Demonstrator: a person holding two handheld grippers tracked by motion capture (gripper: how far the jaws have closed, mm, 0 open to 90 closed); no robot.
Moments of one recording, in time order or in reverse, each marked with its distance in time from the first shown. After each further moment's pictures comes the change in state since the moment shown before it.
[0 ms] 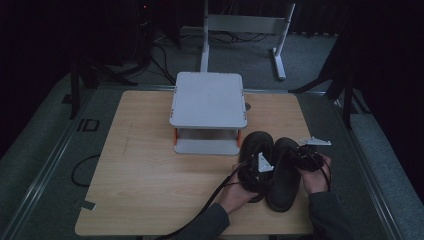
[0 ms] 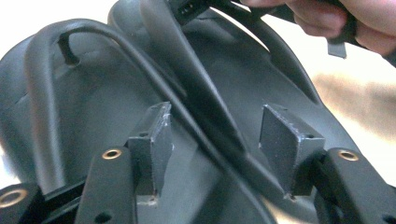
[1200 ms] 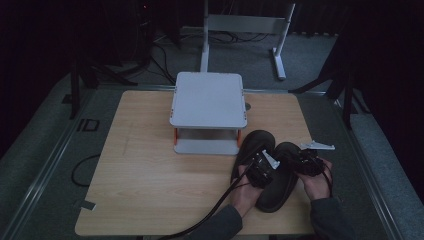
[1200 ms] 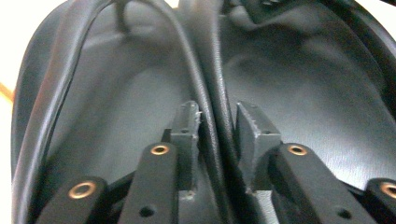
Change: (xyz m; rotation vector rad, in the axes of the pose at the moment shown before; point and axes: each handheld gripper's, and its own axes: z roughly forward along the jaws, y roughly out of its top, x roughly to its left) left arm -0.004 0.006 0.023 0.108 0.245 -0.102; right arm 0.007 -0.009 -0.017 -0.018 0.139 0.010
